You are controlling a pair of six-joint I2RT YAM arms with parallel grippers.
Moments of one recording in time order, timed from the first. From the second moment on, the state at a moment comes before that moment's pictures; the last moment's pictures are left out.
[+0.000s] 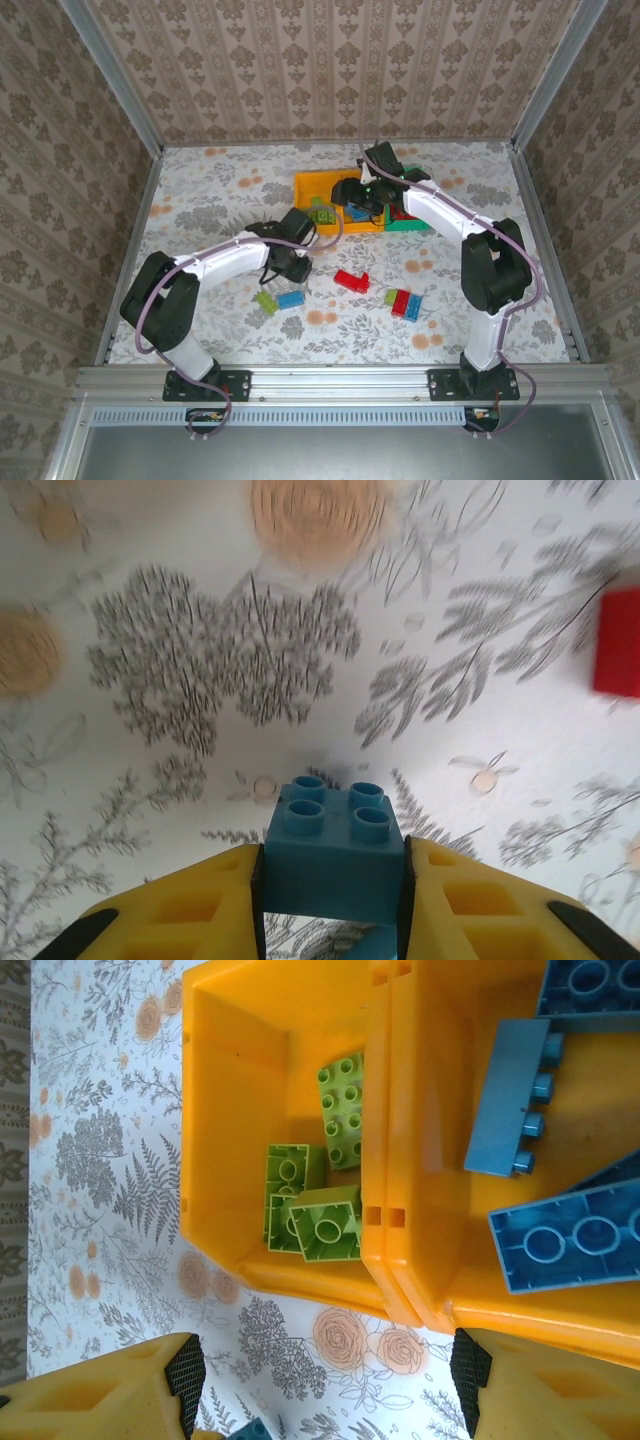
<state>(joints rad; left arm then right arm) -0.72 1.63 1.06 -0.67 -0.02 -0.12 0.41 1.87 1.51 -0.51 -0.29 0.63</state>
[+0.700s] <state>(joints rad) -0.64 1.95 1.57 -0.48 0.29 -0.21 0.33 1.42 1.02 -0.58 -0.14 0.46</state>
